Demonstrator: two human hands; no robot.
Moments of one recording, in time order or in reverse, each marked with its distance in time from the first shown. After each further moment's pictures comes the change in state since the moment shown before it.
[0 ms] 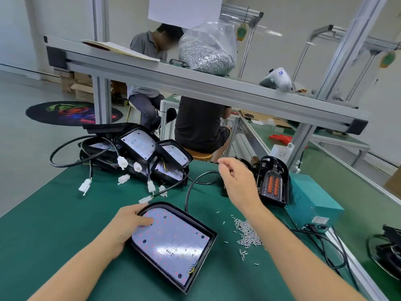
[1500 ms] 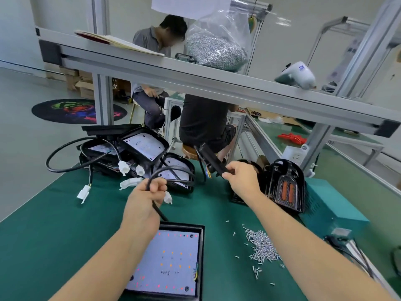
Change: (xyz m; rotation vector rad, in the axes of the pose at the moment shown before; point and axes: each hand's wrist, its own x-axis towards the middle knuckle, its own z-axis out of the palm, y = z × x) left_hand 0.033 0.052 0.039 -0.732 0.173 0.254; right_hand 0.078 0.060 0.037 -0.384 -0.101 0.139
